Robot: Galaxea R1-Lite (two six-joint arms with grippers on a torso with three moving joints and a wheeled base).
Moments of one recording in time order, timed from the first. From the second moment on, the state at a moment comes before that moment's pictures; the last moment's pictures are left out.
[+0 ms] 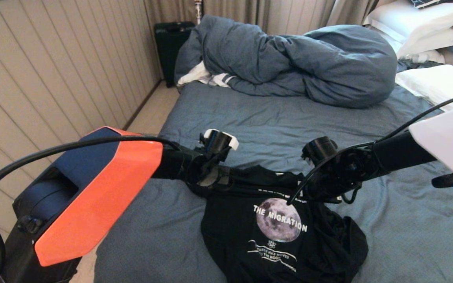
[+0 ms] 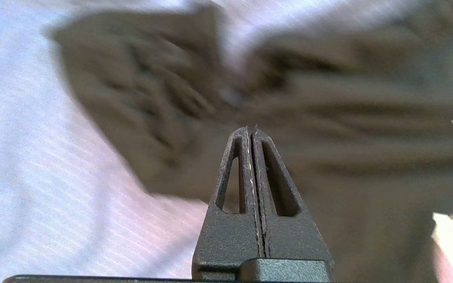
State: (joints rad) left arm -0.69 2.39 -1.76 0.10 0.41 -0.28; right arm 0.30 2.10 -1.28 0.19 -0.11 0.36
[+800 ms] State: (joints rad) left arm -0.76 2.34 -1.66 0.08 0.41 -0.30; right arm 0.37 2.16 -0.97 0.01 -0.25 0.37
